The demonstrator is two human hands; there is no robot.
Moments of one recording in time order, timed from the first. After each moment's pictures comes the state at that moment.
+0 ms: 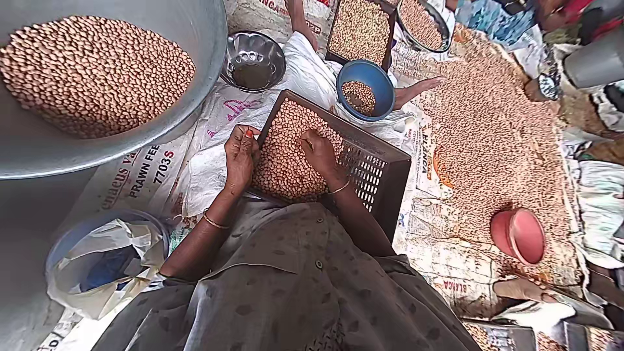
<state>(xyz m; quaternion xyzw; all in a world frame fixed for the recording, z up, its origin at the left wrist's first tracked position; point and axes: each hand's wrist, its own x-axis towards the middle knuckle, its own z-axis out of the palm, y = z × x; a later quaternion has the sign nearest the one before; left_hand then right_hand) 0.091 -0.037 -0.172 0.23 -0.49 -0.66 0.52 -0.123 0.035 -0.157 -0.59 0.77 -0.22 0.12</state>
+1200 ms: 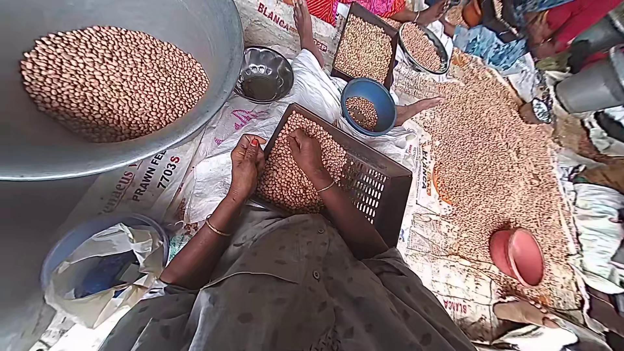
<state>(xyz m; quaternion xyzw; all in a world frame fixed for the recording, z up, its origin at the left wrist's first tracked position) 0.092 -0.040 -0.170 0.23 -0.44 -0.70 0.52 -0.090 -0.013 -0.162 -0.61 0.75 -0.26 0.05</state>
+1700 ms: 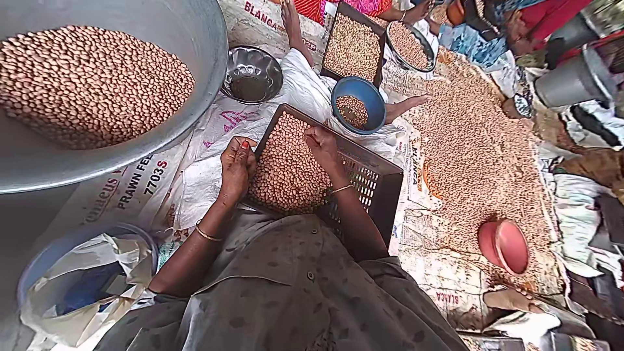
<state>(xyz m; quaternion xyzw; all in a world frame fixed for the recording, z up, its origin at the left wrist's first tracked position) 0.097 -0.032 -0.168 0.23 -0.46 -0.71 0.48 -0.159 0.011 -0.151 -0.55 0.75 -0.34 0.14</state>
